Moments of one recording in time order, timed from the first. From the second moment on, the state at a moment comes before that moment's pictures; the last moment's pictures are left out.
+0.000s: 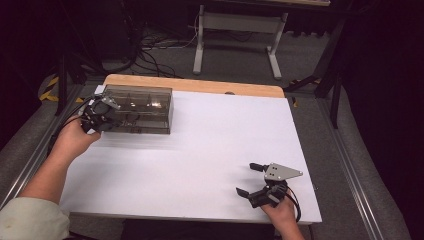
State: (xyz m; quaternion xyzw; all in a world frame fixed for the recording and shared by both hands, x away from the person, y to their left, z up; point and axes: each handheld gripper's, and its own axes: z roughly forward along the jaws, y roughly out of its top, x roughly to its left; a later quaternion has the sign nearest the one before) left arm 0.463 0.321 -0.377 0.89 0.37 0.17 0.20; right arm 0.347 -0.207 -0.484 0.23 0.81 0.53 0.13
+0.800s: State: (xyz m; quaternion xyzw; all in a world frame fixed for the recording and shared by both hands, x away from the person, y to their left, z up) left arm 0.480 0.318 -0.385 0.88 0.38 0.18 0.20; right arm 0.347 -0.207 -0.484 0.22 0.81 0.53 0.13
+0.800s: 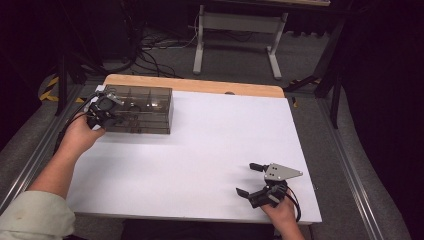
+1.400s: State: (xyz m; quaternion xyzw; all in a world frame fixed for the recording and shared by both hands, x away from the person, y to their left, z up) left arm 0.454 0.306 -0.365 0.88 0.37 0.20 0.23; right arm 0.347 -0.208 -0.484 0.23 0.80 0.53 0.13
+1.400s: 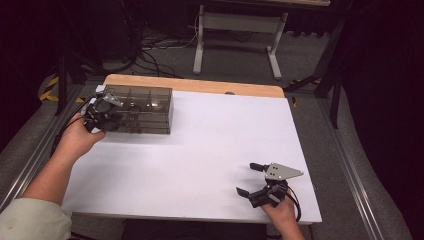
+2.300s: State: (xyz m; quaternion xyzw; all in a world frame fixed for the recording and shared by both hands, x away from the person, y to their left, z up) left arm 0.384 0.287 -0.367 0.82 0.32 0.16 0.45; right arm 0.359 -0.213 -0.477 0.24 0.78 0.56 0.11
